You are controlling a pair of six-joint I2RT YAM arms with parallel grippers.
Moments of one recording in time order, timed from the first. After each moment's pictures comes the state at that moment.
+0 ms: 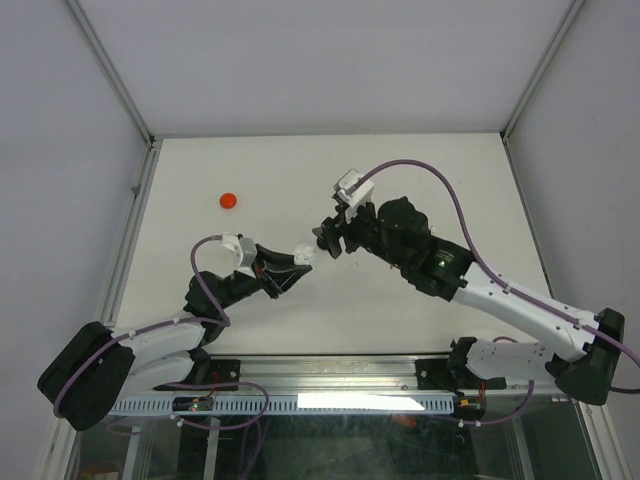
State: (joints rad) left arm -0.65 1.05 0.14 1.23 0.47 -0.36; right arm 1.02 1.11 1.06 -0.13 0.13 -0.06
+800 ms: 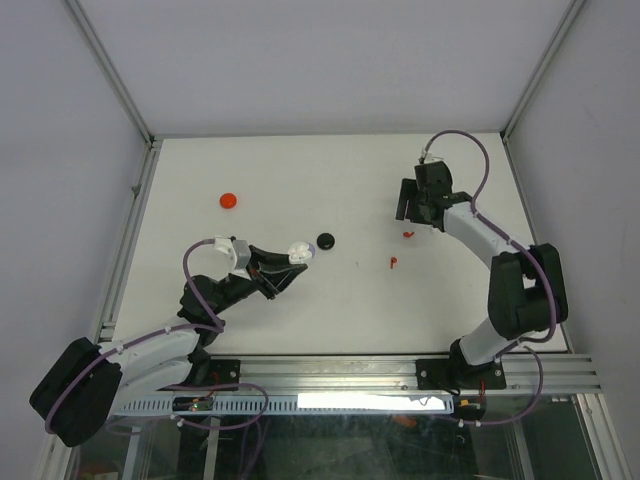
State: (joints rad) left arm -0.65 0.93 0.12 1.14 0.42 -0.34; right arm 0.31 1.53 1.07 -0.38 0.18 0.32
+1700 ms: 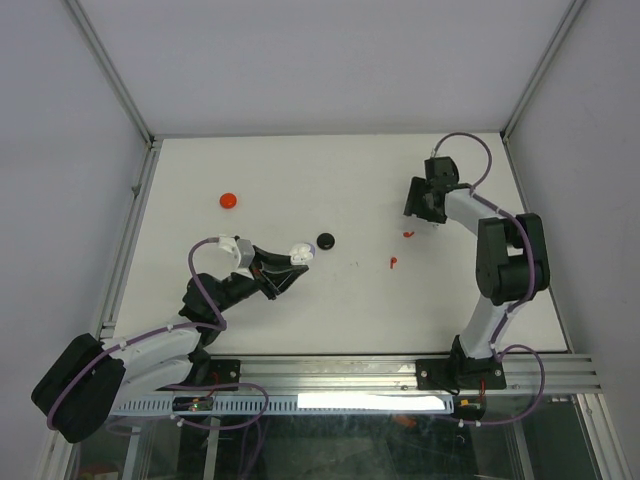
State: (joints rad) left arm -0.65 0.96 0.12 1.13 0.42 -0.34; right arm 0.15 1.82 1.16 -0.32 0.08 0.33
